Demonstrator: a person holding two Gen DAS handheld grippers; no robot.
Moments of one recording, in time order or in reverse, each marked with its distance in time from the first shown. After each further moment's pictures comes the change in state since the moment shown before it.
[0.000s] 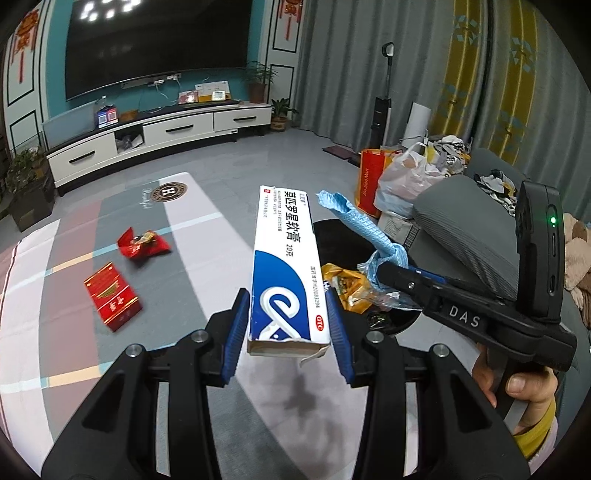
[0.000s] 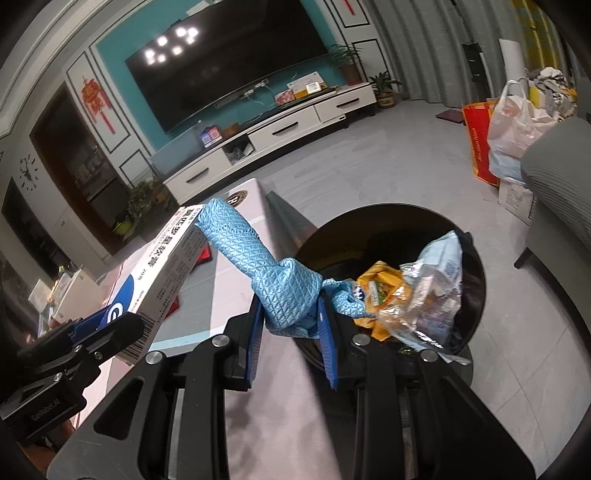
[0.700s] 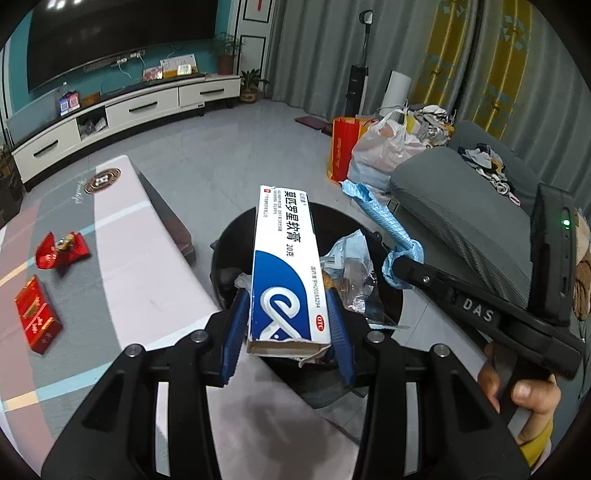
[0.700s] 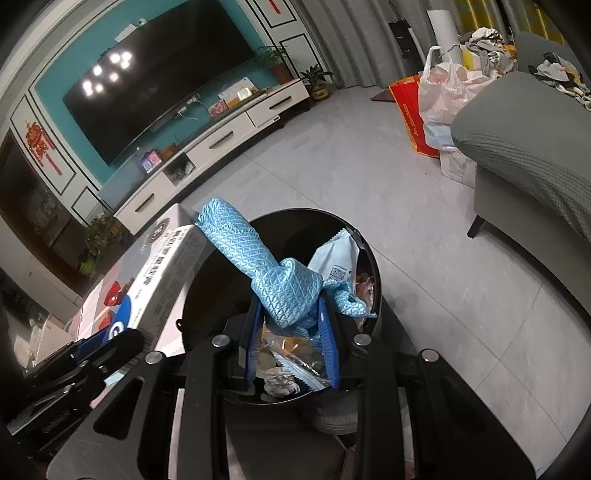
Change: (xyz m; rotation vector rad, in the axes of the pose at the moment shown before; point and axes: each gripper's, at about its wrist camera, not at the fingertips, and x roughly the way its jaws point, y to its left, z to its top) left arm 0.091 -0.057 0.016 0.032 0.130 -0.088; right arm -0.003 -0.090 0.006 0.186 -0.005 -0.149
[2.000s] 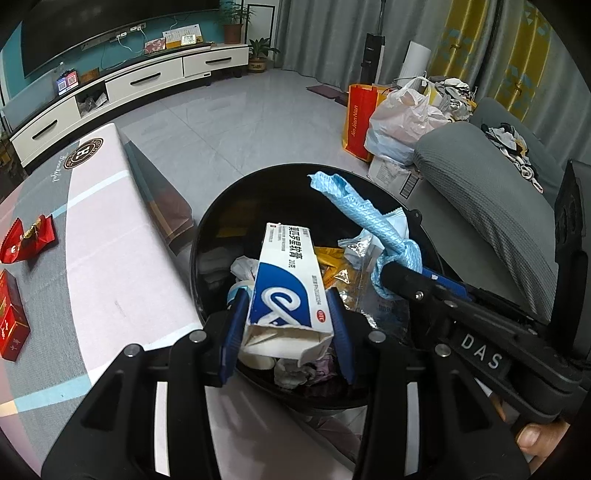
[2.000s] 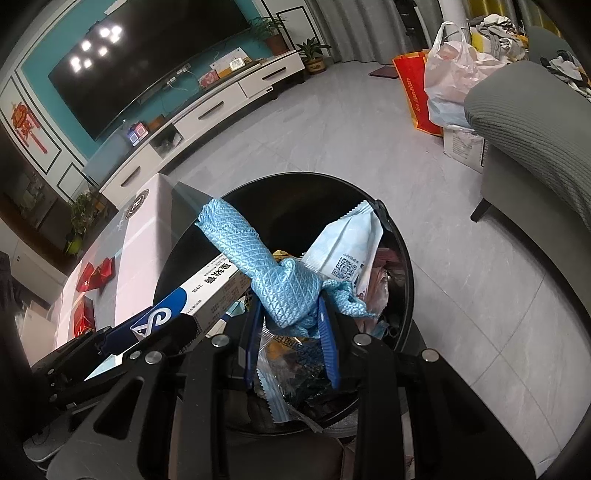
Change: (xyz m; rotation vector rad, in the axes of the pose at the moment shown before) left arm 0.065 -0.003 0.006 -0.013 0.118 0.049; right arm 0.055 0.009 -0.001 -0.019 0.109 -0.050
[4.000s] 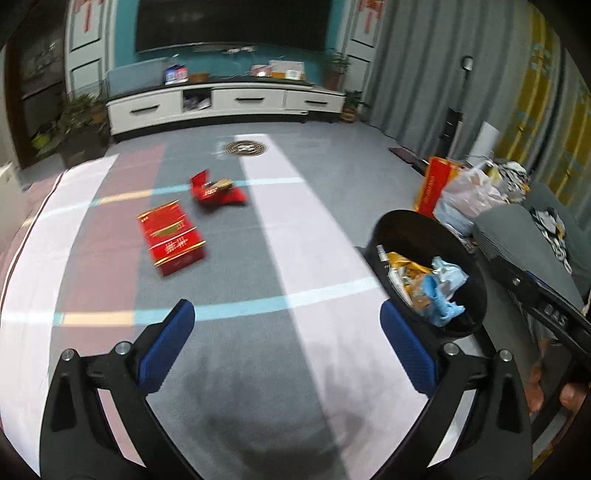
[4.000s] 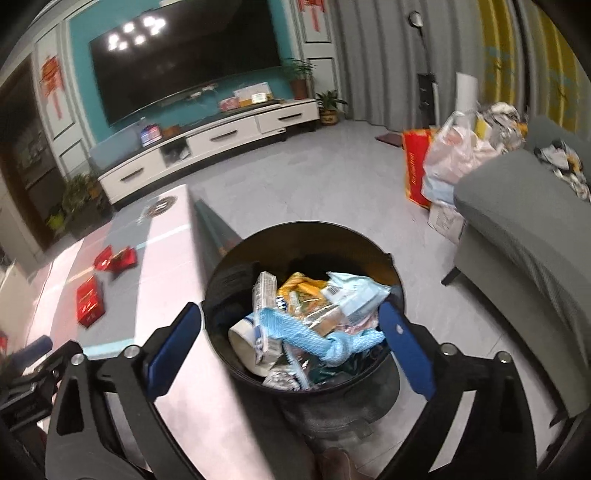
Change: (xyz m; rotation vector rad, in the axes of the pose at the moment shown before) left arm -0.135 0.123 -0.088 -0.290 -0.192 0.200; right arm -0.073 0.080 -0.032 -0.234 -0.188 -0.127
